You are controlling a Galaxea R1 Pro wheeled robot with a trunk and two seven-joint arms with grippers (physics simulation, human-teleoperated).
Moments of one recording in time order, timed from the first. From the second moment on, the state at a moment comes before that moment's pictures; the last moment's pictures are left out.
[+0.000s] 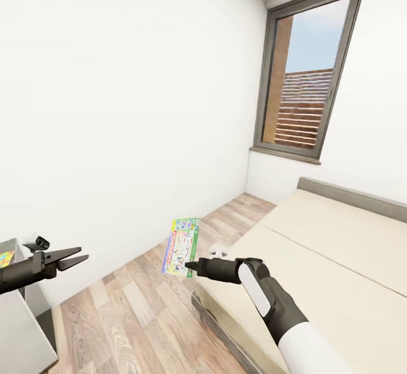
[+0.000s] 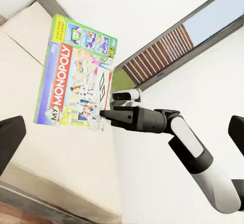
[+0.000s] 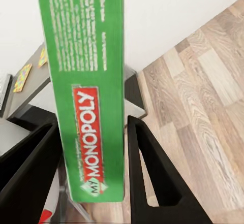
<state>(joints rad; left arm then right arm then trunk) -0.43 0.52 0.37 -1.09 0.28 1.03 -1.57 -0.60 0.12 0.28 -0.95 -0.56 0.75 0.34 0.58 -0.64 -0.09</state>
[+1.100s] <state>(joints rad) -0.43 0.52 0.36 -1.09 0.28 1.03 -1.57 -0.60 0.12 0.28 -0.95 -0.56 0.75 0.34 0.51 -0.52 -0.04</state>
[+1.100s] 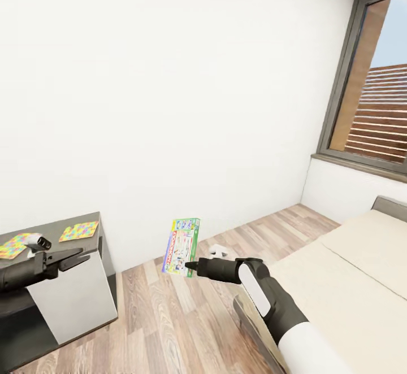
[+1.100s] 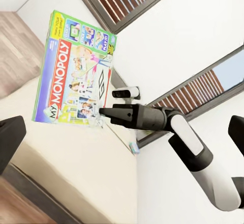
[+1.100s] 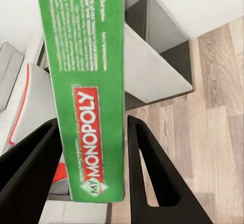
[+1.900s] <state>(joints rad) -0.42 0.52 0.35 -1.18 0.26 1.03 -1.57 -0.60 0.12 0.28 -0.95 -0.56 0.75 0.34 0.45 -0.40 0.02</state>
